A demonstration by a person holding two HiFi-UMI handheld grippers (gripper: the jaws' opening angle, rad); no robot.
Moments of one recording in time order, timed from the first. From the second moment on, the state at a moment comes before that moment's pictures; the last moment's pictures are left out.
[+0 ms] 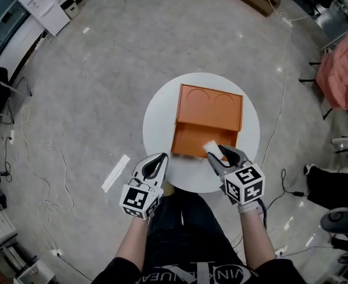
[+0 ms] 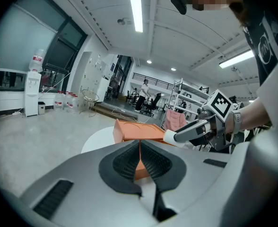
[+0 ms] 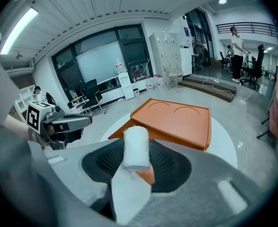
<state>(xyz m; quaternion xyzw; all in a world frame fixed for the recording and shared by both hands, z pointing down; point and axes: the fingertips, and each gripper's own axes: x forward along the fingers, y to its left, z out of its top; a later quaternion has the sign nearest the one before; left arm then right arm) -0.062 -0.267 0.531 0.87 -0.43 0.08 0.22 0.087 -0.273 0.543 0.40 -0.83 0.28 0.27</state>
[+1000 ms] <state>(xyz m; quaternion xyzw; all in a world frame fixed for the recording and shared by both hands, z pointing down) -0.074 -0.285 0.567 0.86 -0.45 0.11 0.23 0.049 -0.301 0.626 0.27 -0.82 0.22 0.45</state>
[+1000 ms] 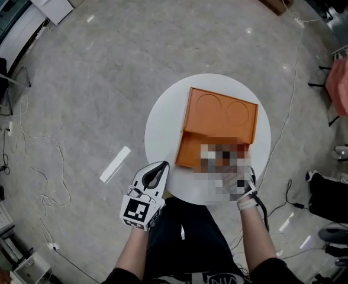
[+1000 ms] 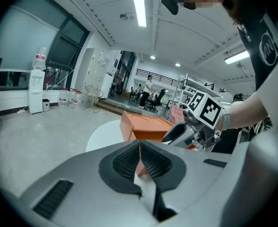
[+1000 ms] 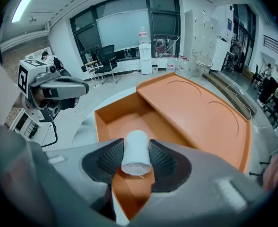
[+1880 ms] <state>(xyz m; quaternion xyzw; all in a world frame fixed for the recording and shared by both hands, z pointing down) -0.079 -0.277 0.569 0.85 -0.46 0.10 0.24 0.052 -0.298 0.624 0.27 -0.83 0.24 0.43</state>
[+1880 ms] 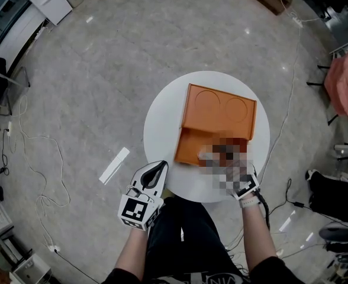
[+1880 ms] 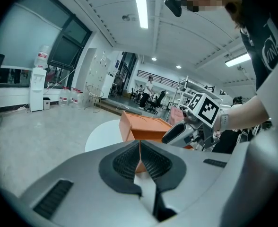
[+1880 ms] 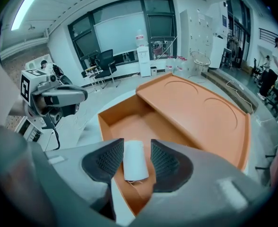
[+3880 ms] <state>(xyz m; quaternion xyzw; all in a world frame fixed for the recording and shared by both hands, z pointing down) -0.021 -0.264 0.447 0.91 -0.38 0.03 0.19 0.112 -0.240 0.428 0.48 -0.84 0.20 0.13</state>
